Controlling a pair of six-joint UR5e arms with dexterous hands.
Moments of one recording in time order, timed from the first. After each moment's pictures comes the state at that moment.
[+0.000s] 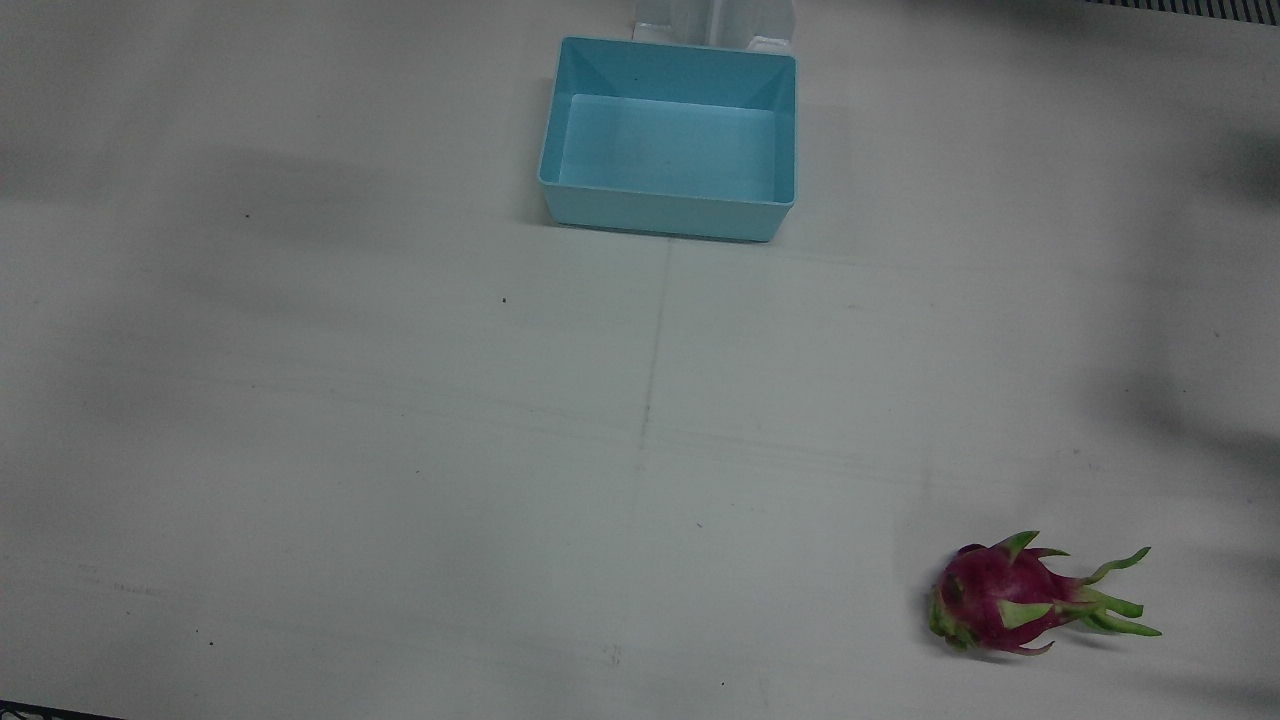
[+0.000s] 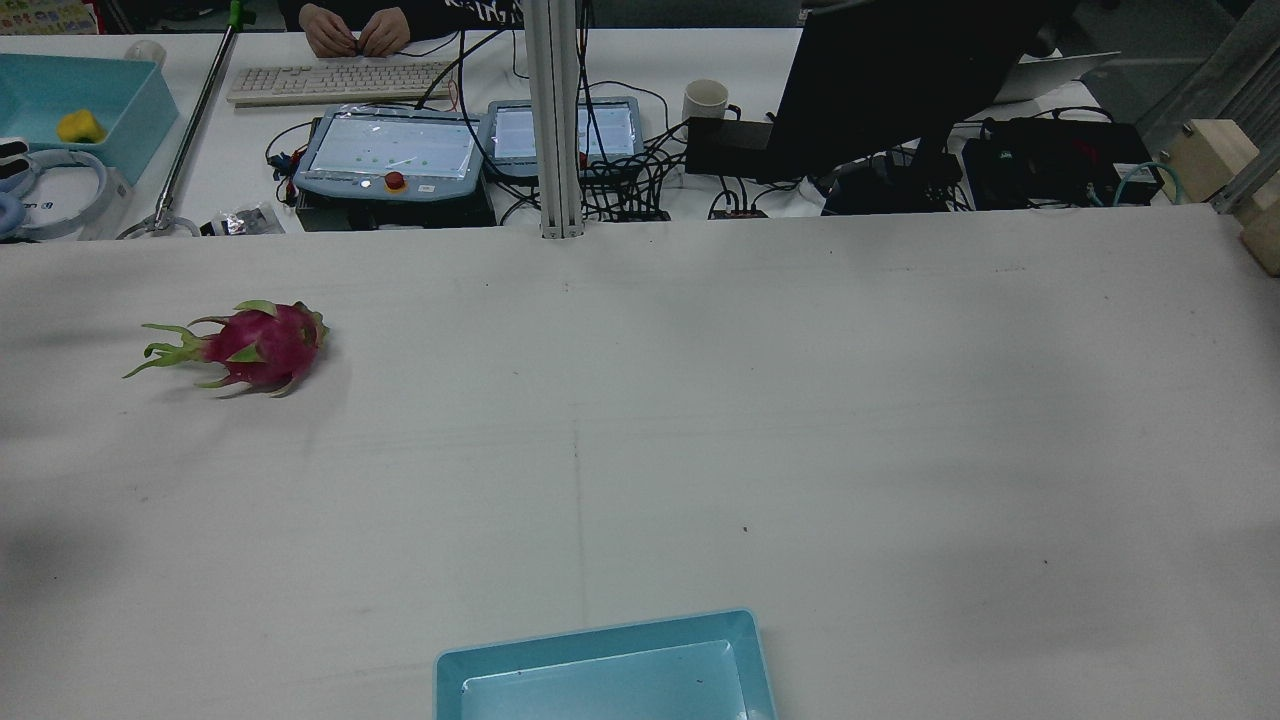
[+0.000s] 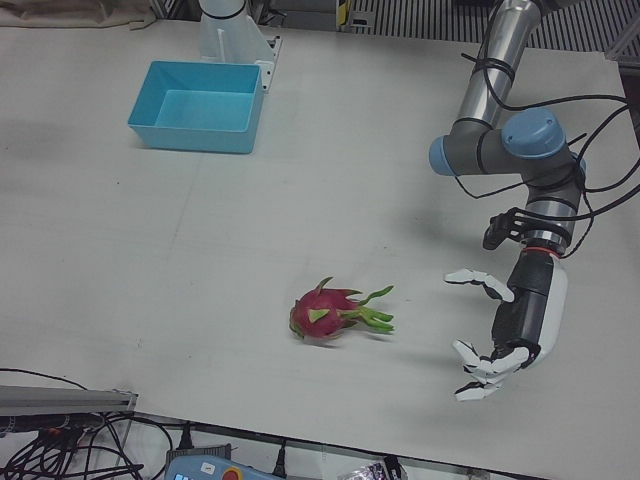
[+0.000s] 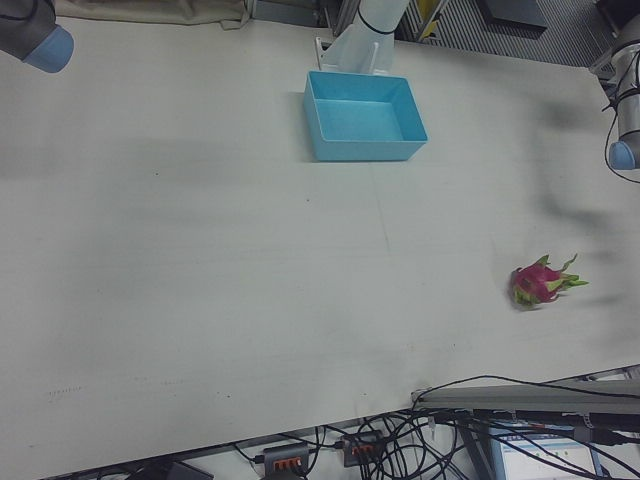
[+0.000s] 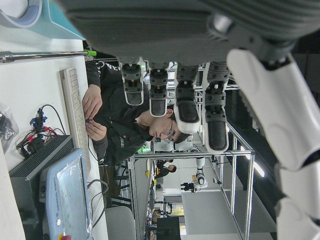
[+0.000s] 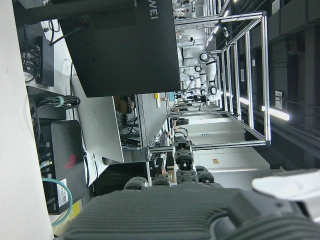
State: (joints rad) left arm -1.25 -1.85 -1.33 -0.14 1.46 0.09; right arm 1.50 -1.56 1.54 -3.29 -1.46 0.14
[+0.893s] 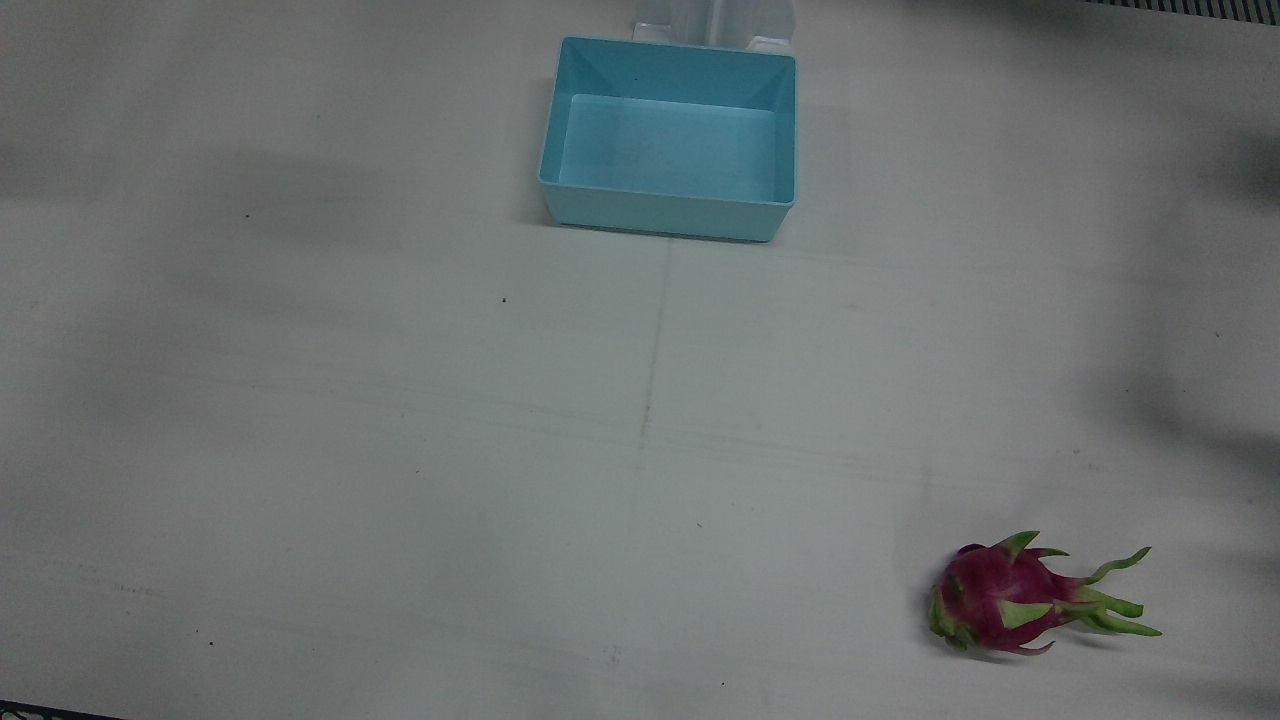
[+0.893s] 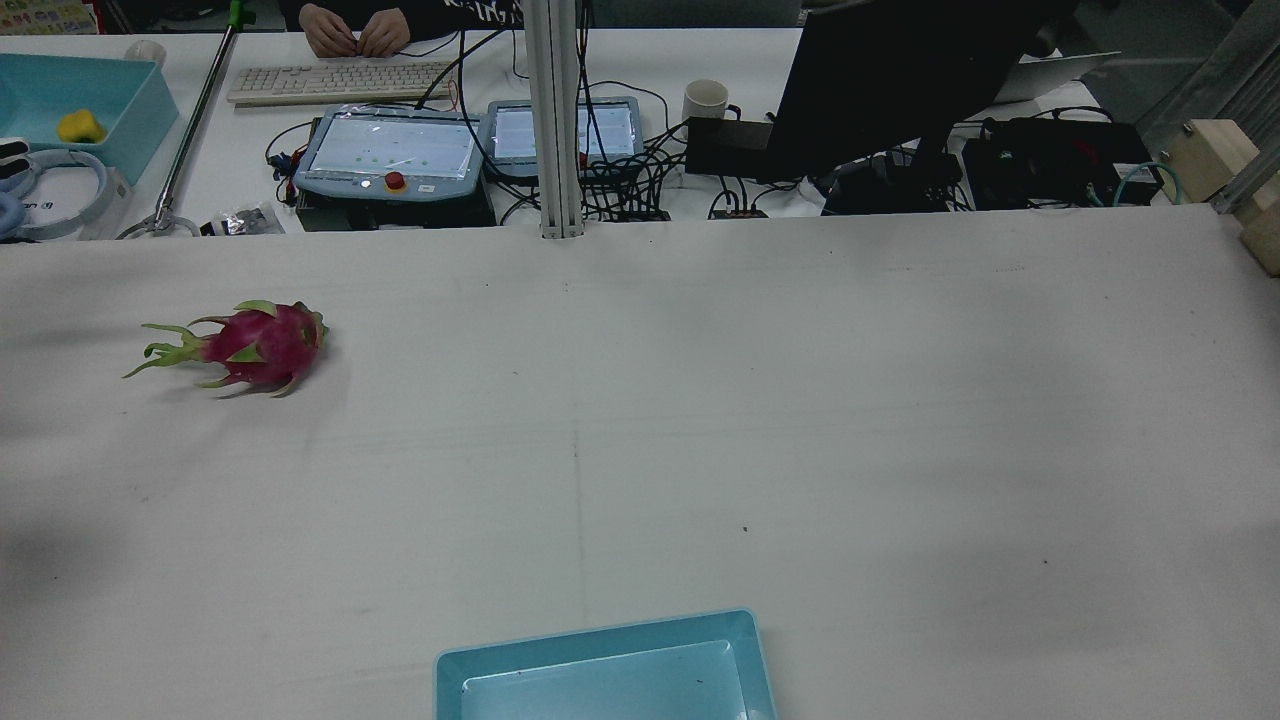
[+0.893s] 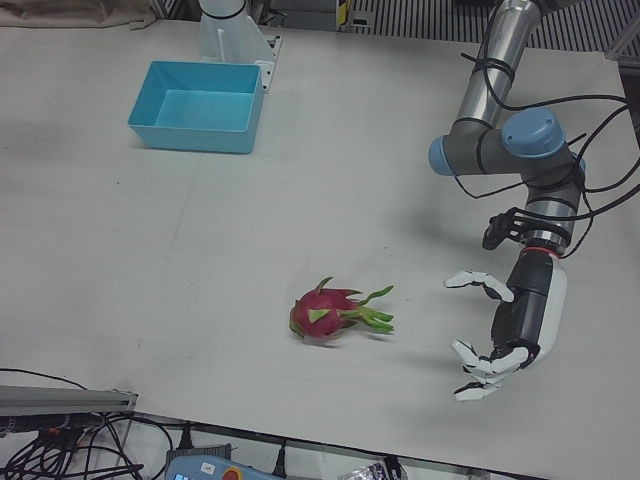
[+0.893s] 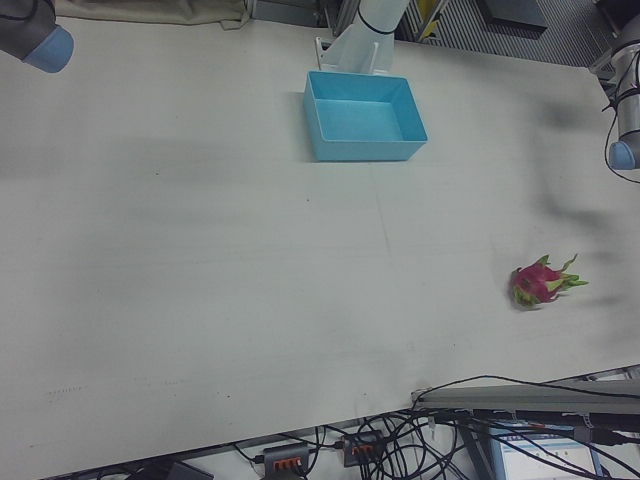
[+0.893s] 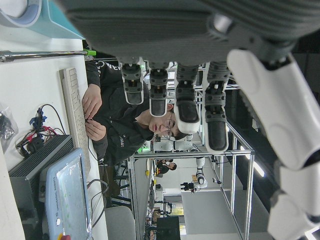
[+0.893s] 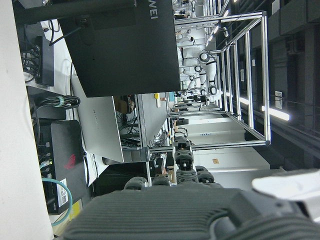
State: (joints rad) left arm -1.25 -1.85 -1.33 -0.14 1.46 0.09; right arm 1.50 -1.56 1.54 -3.29 -1.46 0.14
